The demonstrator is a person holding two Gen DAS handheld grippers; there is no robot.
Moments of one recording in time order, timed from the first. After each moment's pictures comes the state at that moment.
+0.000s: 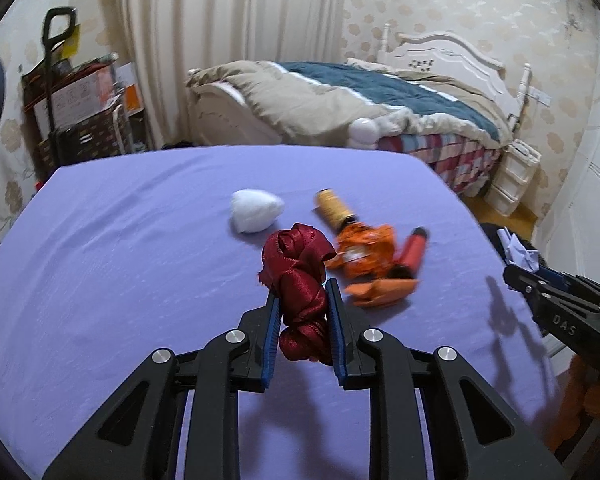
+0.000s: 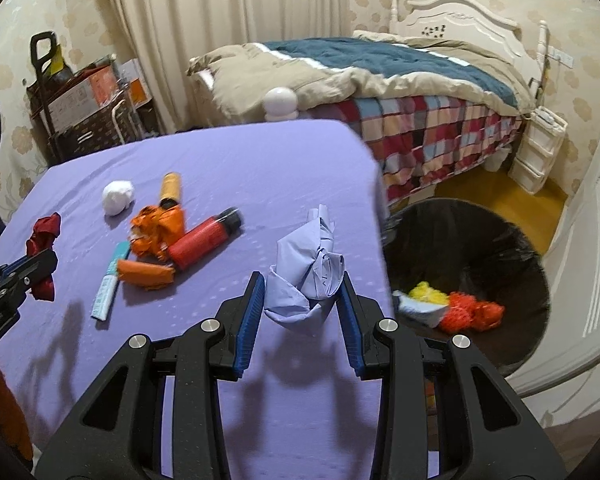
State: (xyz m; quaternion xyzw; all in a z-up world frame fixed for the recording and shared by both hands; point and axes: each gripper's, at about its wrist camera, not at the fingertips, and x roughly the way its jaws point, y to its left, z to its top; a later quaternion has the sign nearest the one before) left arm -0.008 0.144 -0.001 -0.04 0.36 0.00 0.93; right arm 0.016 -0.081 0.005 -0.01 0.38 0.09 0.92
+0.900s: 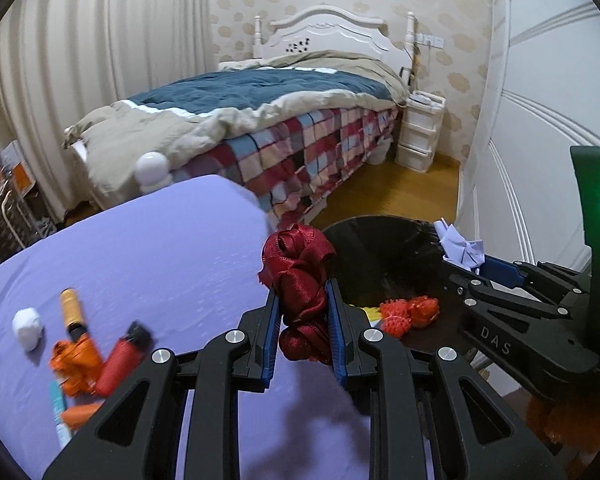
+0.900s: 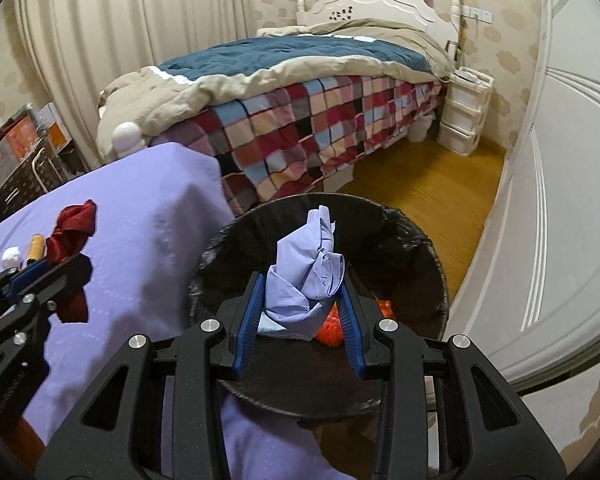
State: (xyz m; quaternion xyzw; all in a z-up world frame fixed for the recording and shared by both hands) left arm 0.075 -0.073 -0.009 0.07 0.35 -0.17 0.92; right arm 0.060 -0.238 -0.013 0.05 0.39 -0.03 0.92
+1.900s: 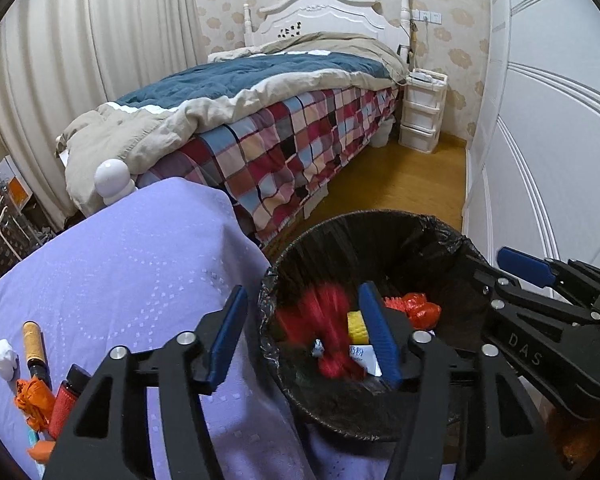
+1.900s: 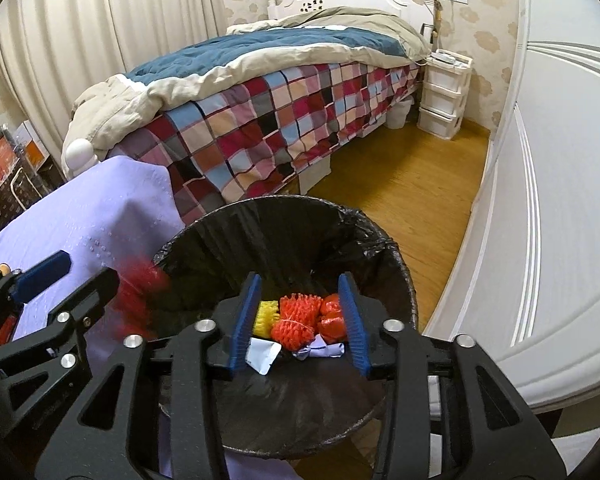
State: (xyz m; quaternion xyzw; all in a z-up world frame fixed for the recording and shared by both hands) left arm 0.111 -0.125 -0.033 0.10 0.37 -0.15 0.91; right arm 0.085 -0.287 -0.033 0.08 0.40 -0.07 0.91
